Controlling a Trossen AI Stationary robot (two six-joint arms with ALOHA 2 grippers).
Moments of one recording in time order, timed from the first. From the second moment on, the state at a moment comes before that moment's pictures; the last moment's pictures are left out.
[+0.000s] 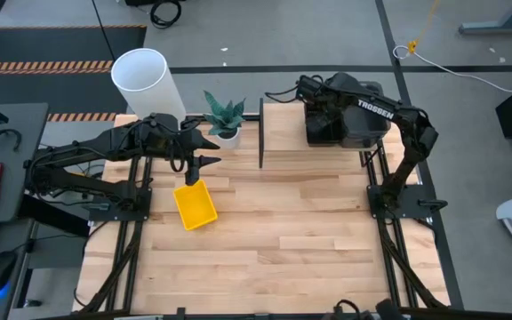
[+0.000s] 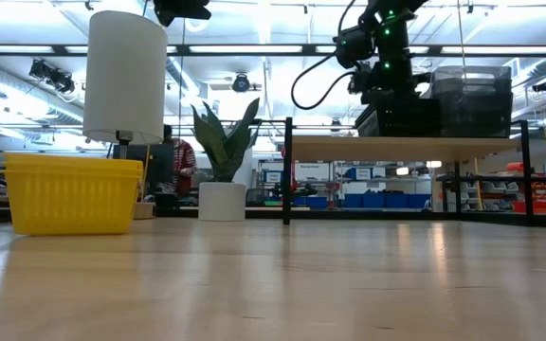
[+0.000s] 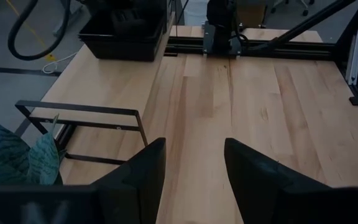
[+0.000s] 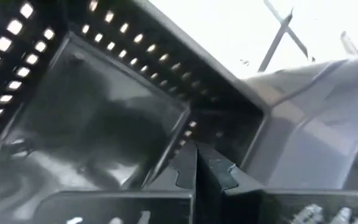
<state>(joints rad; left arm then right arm) 0.20 1.06 1.16 -0.57 0.02 0.06 -0.63 1.69 1.63 -1.44 0.48 0.35</state>
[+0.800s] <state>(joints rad) 0.20 1.06 1.07 -1.00 0.27 -0.10 -0.50 1.69 2.04 -1.37 0.21 0.21</state>
